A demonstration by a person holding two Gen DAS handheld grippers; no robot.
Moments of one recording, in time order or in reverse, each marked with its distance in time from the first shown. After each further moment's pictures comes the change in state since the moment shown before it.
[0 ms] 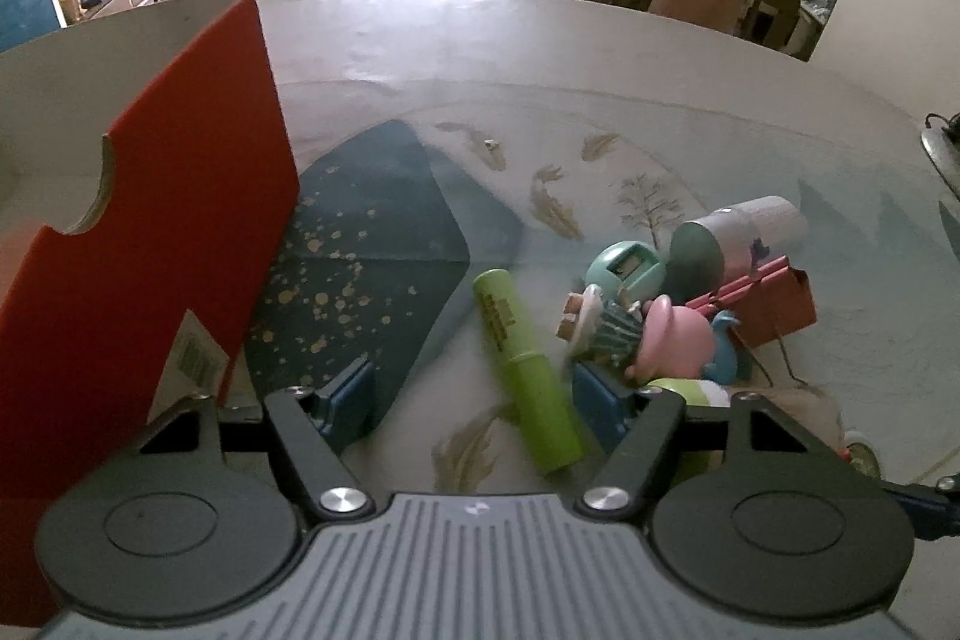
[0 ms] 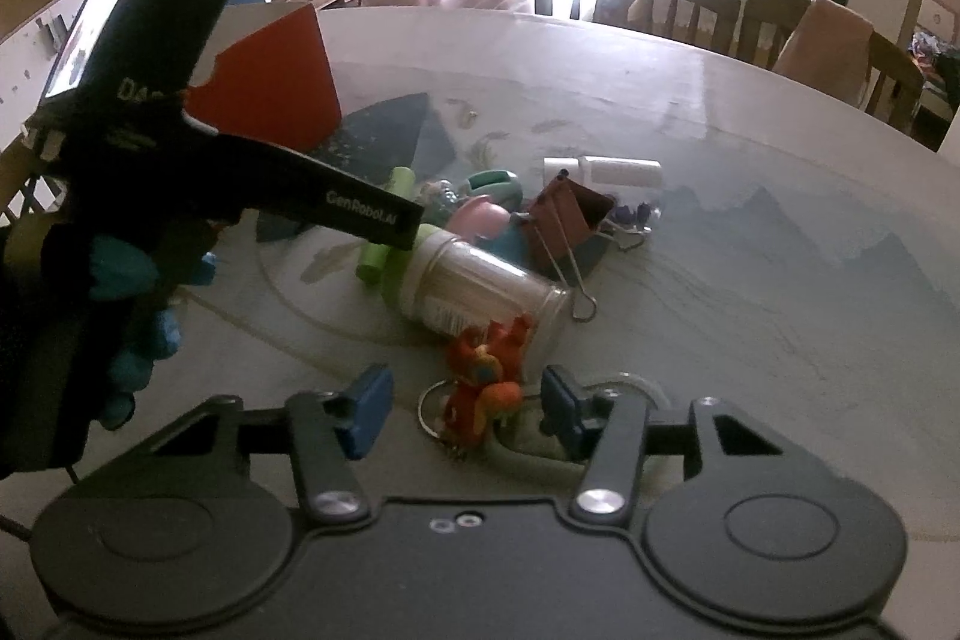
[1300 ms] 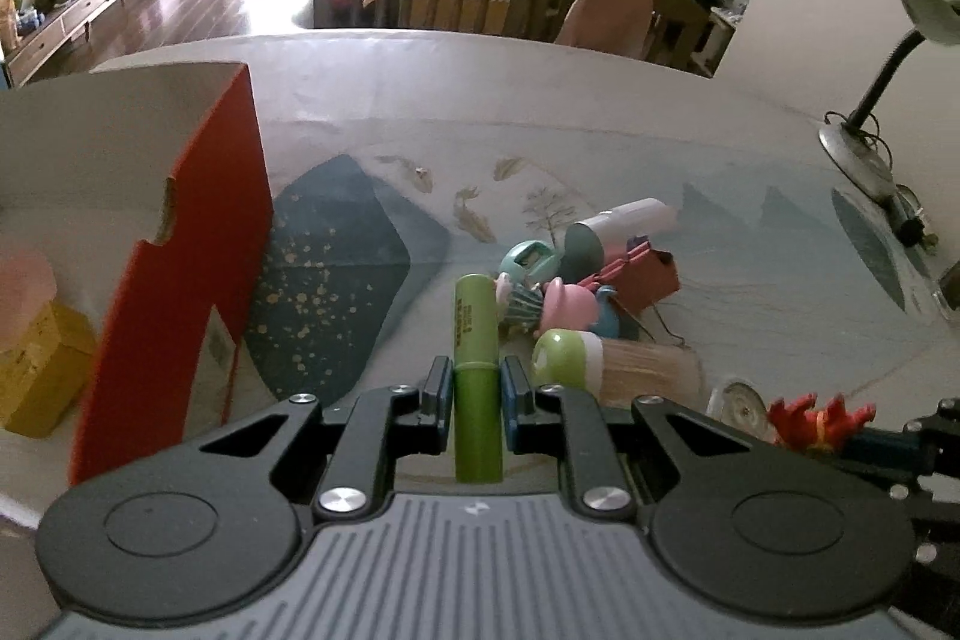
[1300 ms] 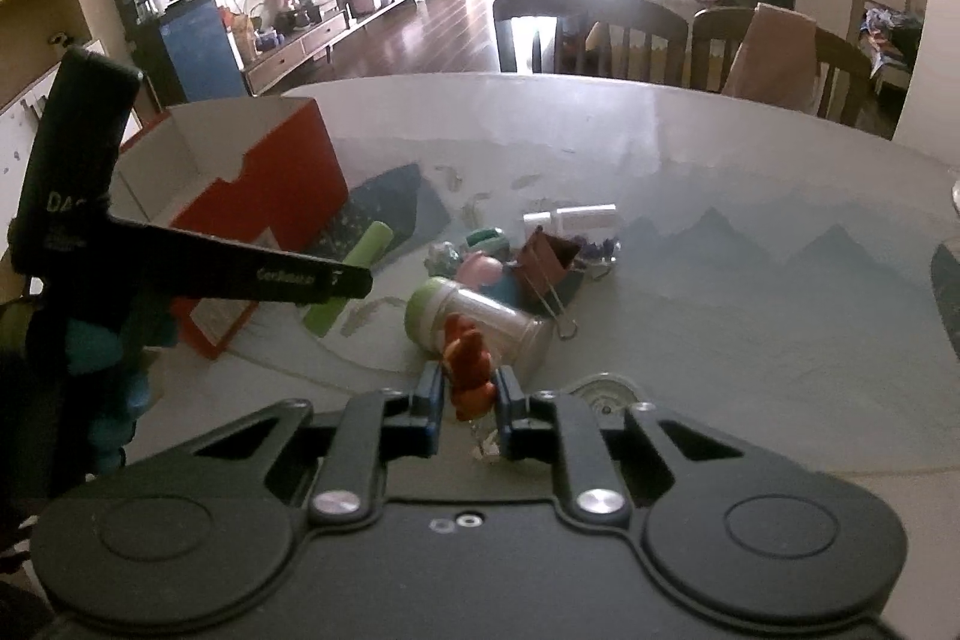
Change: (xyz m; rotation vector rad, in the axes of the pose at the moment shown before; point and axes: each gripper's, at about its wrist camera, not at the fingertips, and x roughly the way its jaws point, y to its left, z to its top) left arm -0.068 0.009 -0.007 0.063 -0.036 -0.165; right arm -0.070 0.009 0.002 0.124 -0.096 -0.012
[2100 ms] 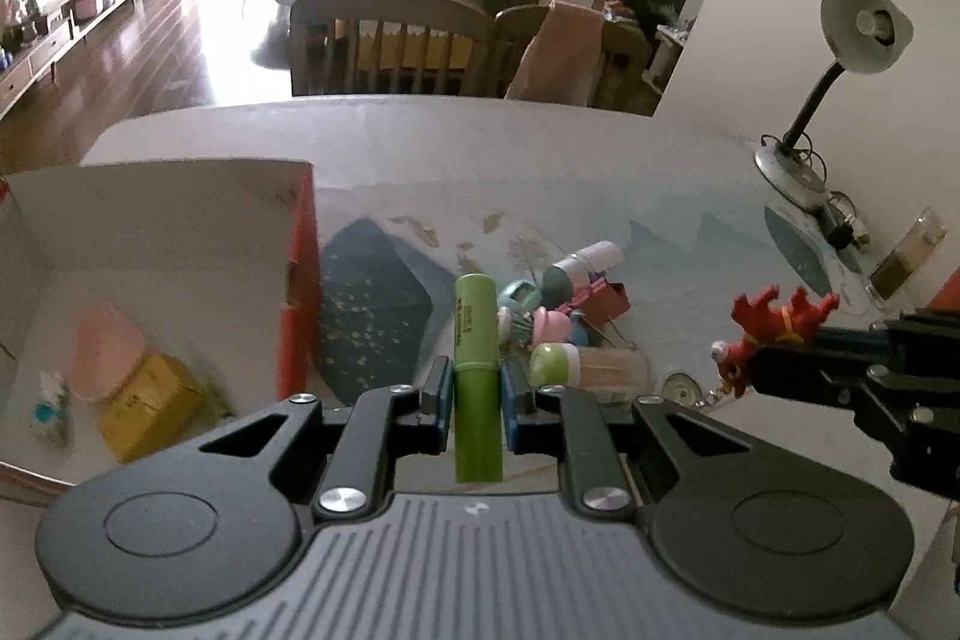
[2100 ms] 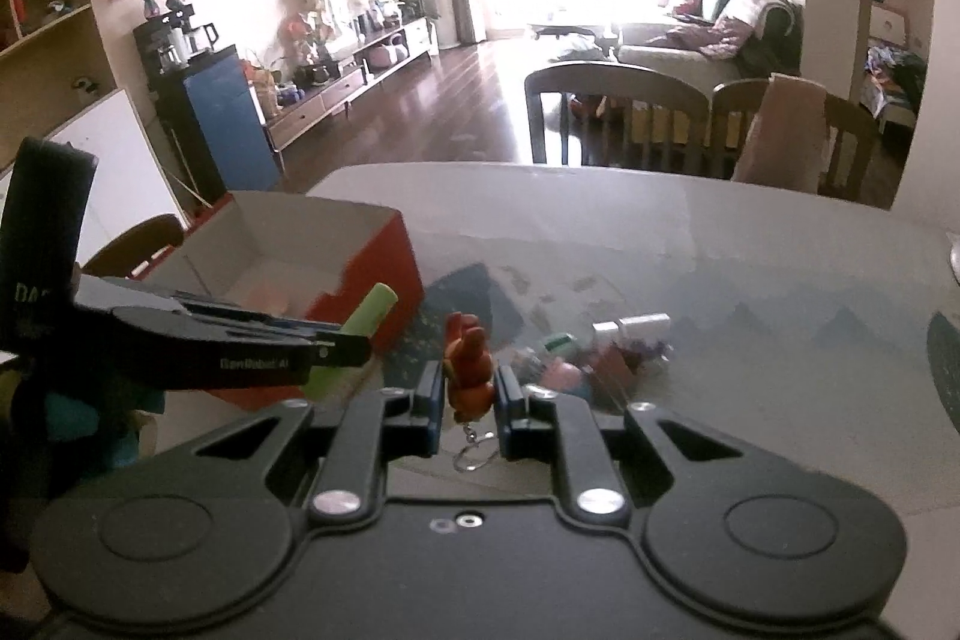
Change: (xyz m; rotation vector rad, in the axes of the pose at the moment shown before) left arm -0.092 0.037 0.014 0.066 -0.055 -0.082; right arm -0.048 0.062 0.049 0.003 -0.109 0.023
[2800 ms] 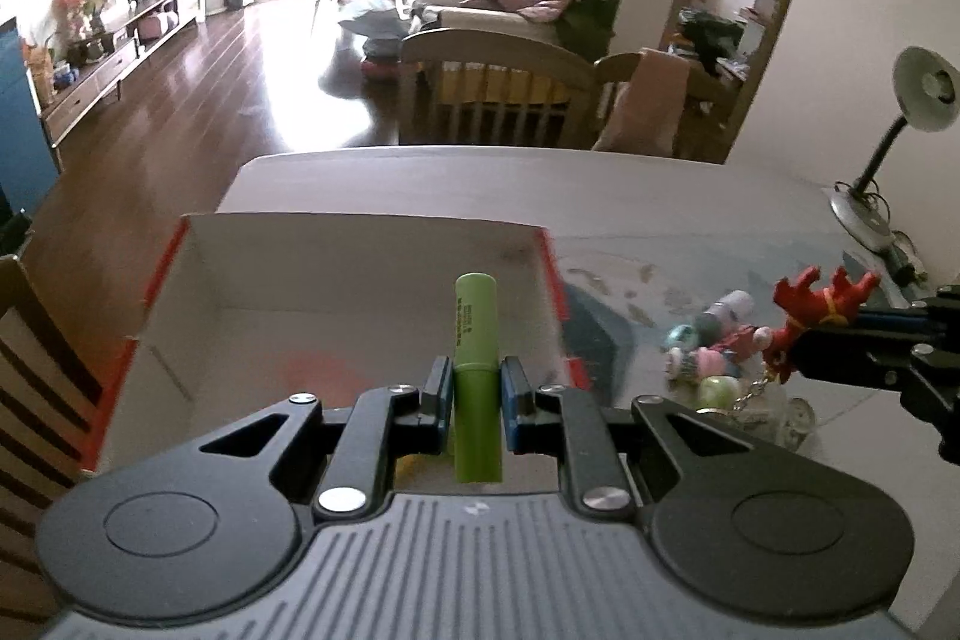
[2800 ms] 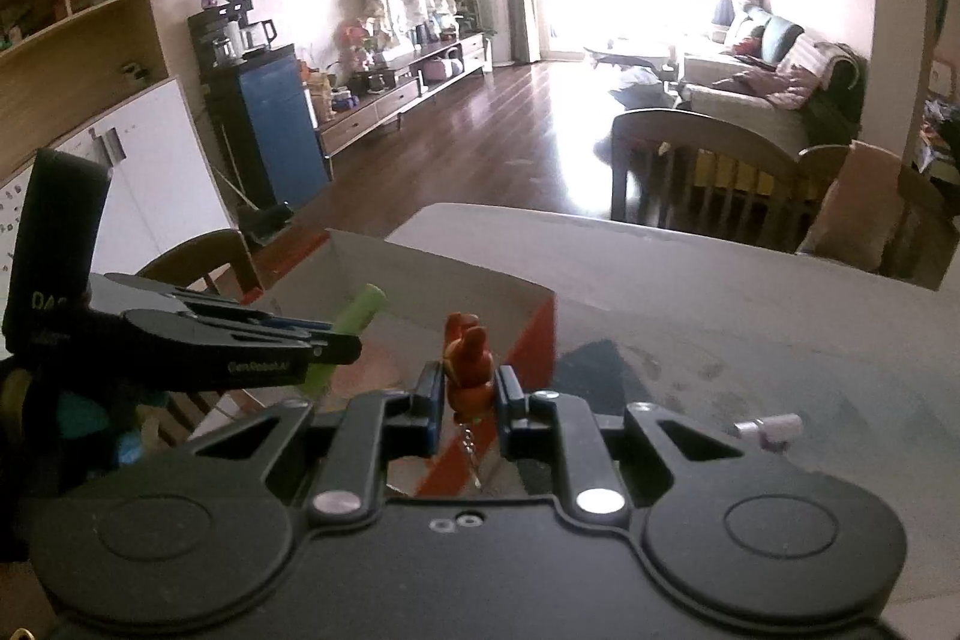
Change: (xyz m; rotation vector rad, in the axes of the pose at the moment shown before) left arm -0.065 0.119 0.019 -0.033 -0.052 0.109; right arm 0.035 0.107 0.054 -0.090 -0.028 0.058
